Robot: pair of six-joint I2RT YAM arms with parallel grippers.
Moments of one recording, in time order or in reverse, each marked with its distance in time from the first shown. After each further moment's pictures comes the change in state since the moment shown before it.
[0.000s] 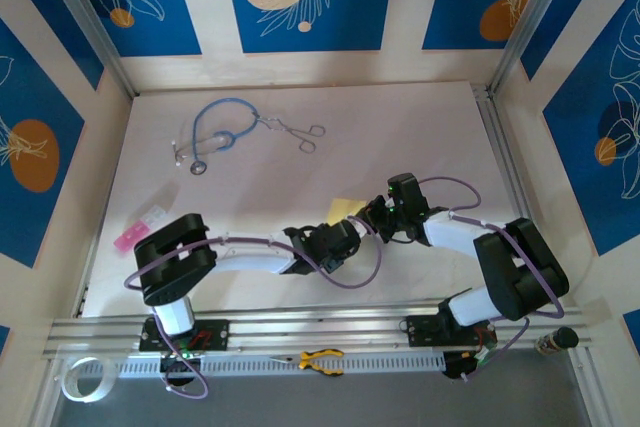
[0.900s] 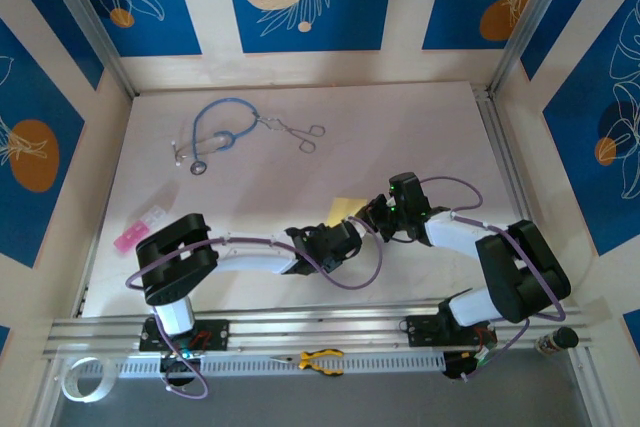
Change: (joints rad) left arm -0.006 0.008 0.013 -0.026 -0.039 0.012; right arm -0.011 -0.014 0.000 -0.003 -0.001 0.007
